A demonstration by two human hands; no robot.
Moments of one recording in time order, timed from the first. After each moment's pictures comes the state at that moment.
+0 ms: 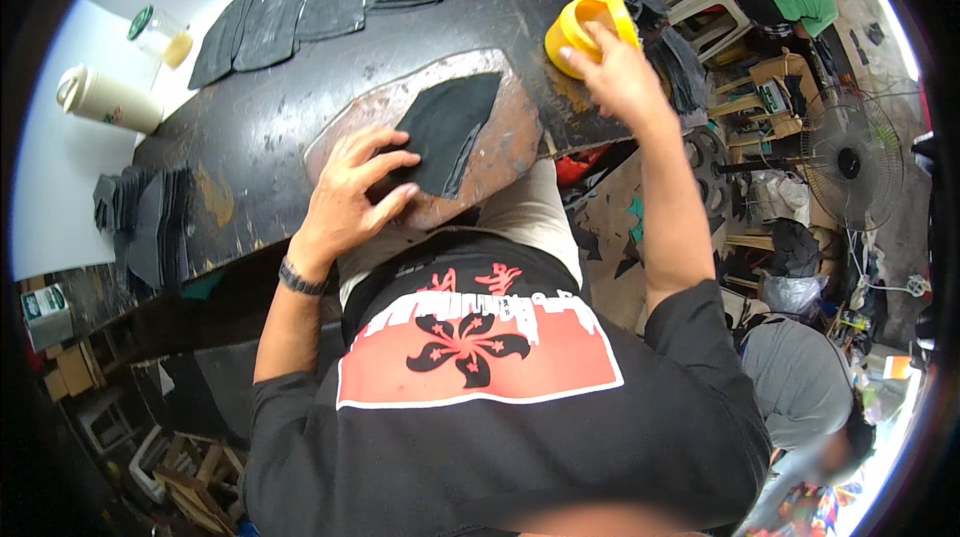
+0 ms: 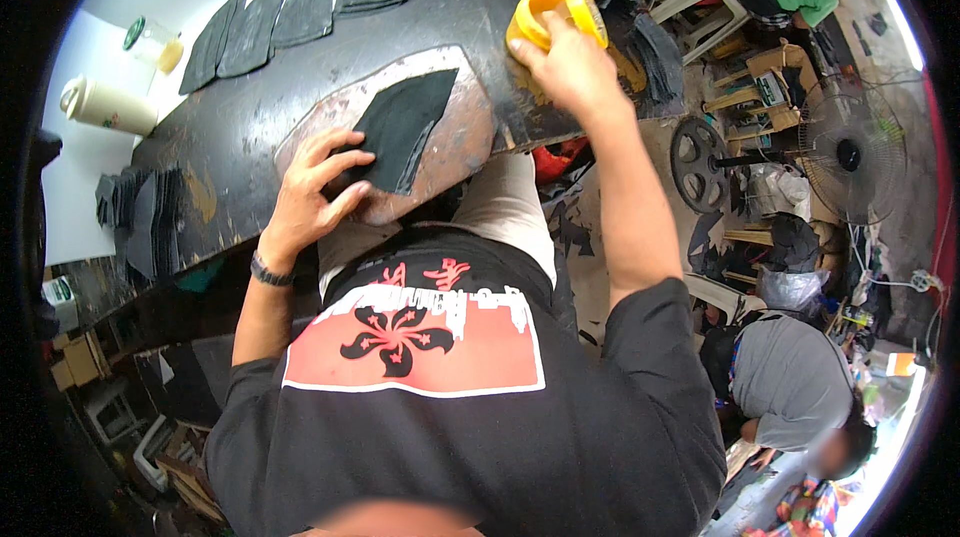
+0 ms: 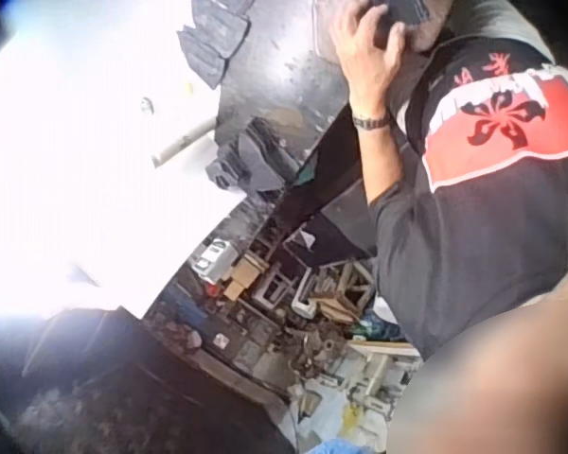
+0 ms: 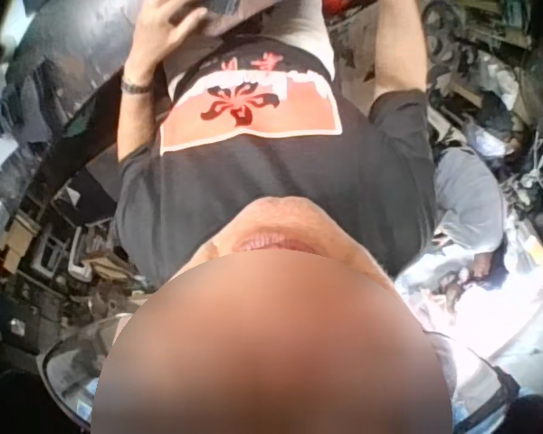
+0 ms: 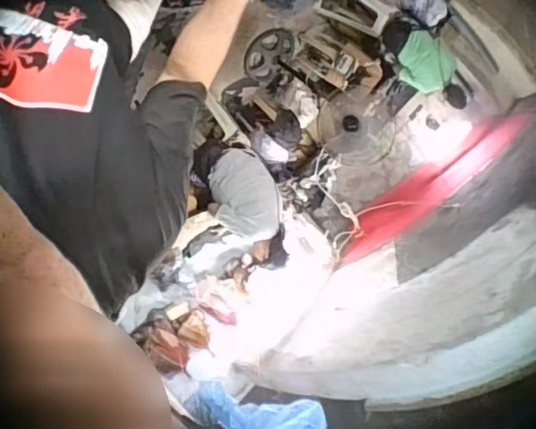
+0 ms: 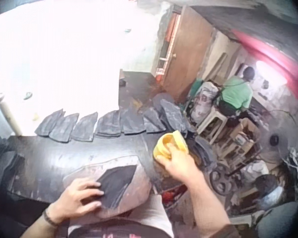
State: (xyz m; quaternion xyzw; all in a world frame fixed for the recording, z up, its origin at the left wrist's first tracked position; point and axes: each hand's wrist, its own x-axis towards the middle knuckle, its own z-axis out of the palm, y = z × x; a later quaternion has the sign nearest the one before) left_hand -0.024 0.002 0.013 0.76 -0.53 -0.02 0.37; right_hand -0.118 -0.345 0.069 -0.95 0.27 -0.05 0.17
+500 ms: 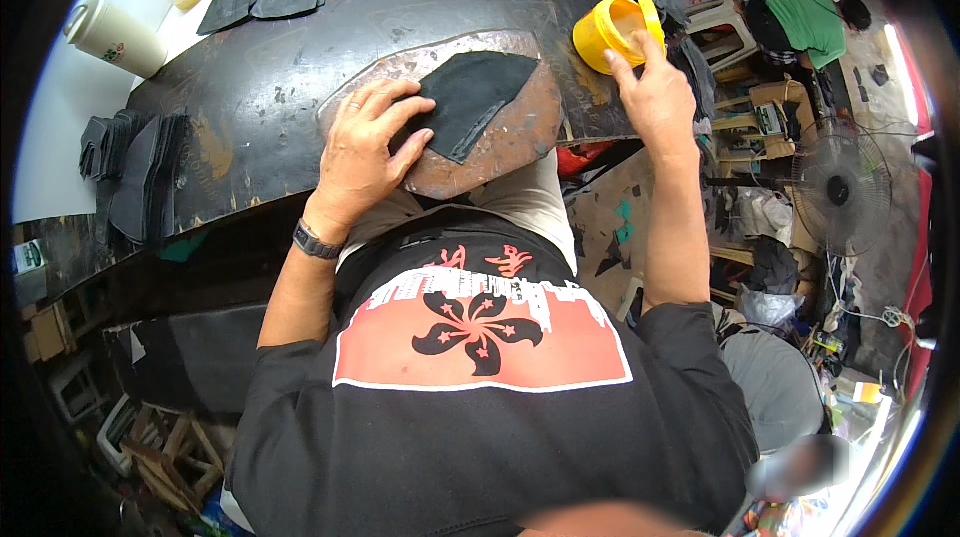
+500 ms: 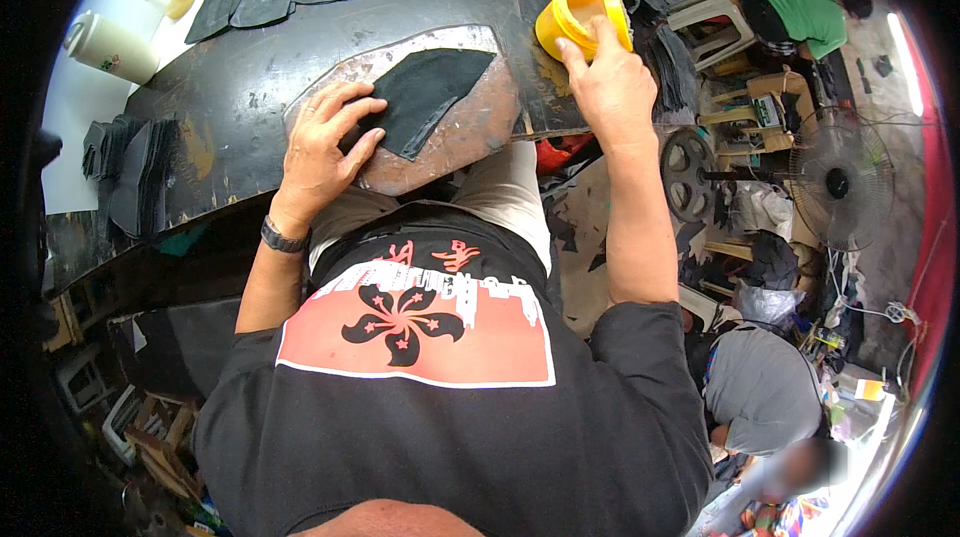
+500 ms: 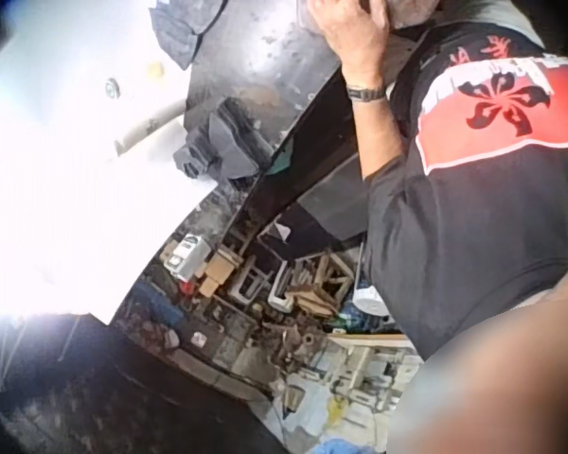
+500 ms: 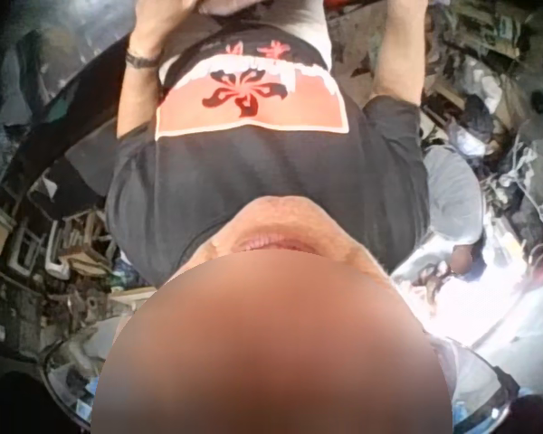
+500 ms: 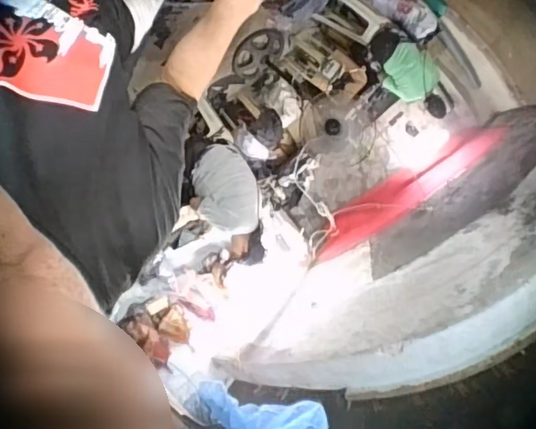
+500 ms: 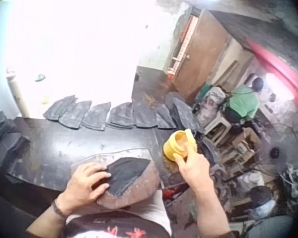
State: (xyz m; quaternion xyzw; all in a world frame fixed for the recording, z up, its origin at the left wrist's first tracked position) left_hand -0.031 -0.004 -0.003 0.80 -0.46 0.08 0.38; right_hand -0.139 -0.320 0.077 -0.95 0.28 -0.14 0.01
